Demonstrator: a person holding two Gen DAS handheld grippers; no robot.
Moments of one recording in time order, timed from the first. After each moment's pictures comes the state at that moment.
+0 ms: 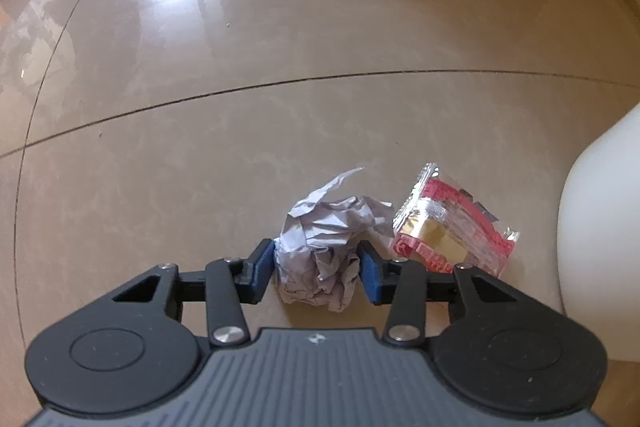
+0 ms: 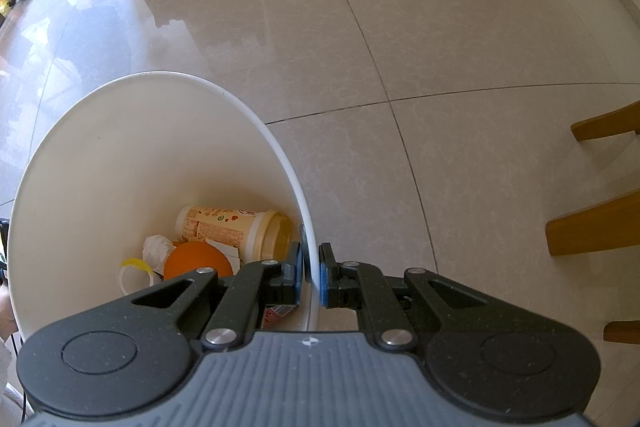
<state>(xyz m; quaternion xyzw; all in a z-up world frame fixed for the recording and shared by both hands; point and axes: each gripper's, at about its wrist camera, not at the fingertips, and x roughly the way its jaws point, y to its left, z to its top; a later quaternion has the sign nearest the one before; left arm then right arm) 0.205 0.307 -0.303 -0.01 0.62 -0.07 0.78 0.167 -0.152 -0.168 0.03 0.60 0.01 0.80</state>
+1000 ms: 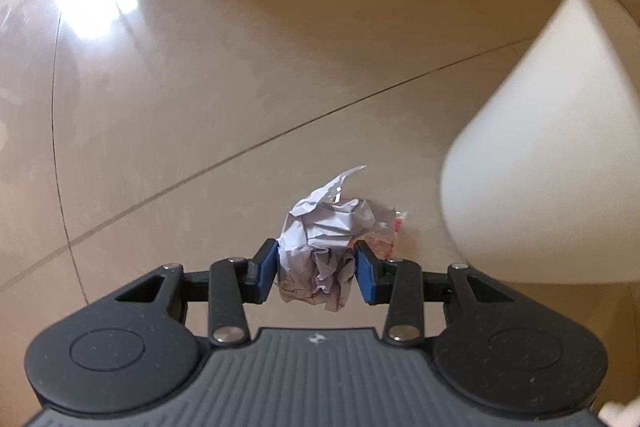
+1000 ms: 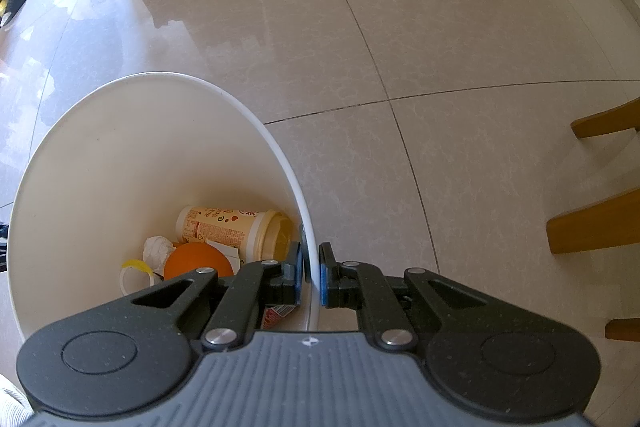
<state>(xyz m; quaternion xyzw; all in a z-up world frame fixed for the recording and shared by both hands) 0.228 0.270 -0.168 0.08 0.63 -0.20 0.75 0.166 -0.153 -0.170 0.04 0.60 0.00 0.80</state>
